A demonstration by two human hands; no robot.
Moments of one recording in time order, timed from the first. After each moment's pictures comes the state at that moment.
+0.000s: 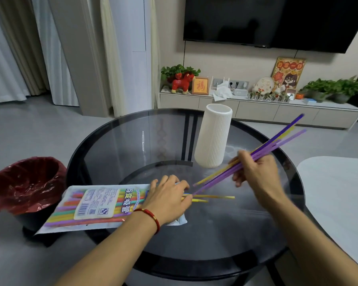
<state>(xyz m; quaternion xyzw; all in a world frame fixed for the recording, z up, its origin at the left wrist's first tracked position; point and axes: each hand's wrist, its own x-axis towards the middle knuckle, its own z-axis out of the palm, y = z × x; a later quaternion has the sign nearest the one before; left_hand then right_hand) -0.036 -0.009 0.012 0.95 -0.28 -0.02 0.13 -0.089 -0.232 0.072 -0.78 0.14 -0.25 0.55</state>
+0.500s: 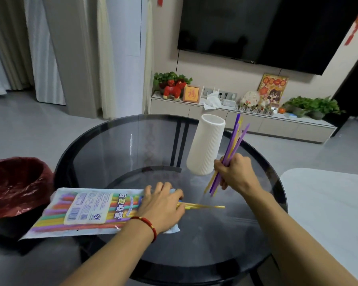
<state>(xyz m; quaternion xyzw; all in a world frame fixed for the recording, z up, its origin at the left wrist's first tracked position) -0.038 -0.011 0.005 0.95 -0.29 0.00 0.10 -0.053 -0.238 0.080 -0.93 0.10 -0.19 0.31</state>
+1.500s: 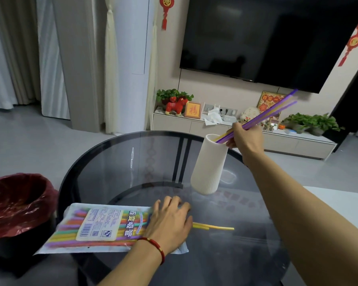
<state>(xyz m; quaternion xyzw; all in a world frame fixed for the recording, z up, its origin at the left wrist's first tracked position) -0.034 -0.016 0.011 0.93 -0.31 0.06 0.16 0.032 -0.248 0.178 -0.75 0.21 -0.34 0.52</state>
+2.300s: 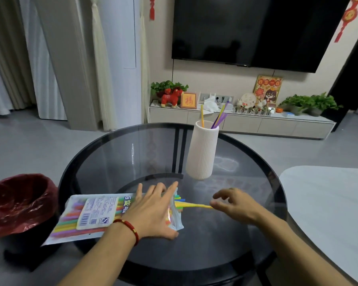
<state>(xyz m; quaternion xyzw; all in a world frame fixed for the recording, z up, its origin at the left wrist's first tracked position) -0.032 0.023 0.025 0.93 -0.36 -0.02 0.06 -0.096 -0.260 0.032 -0.97 0.09 0.05 0.23</state>
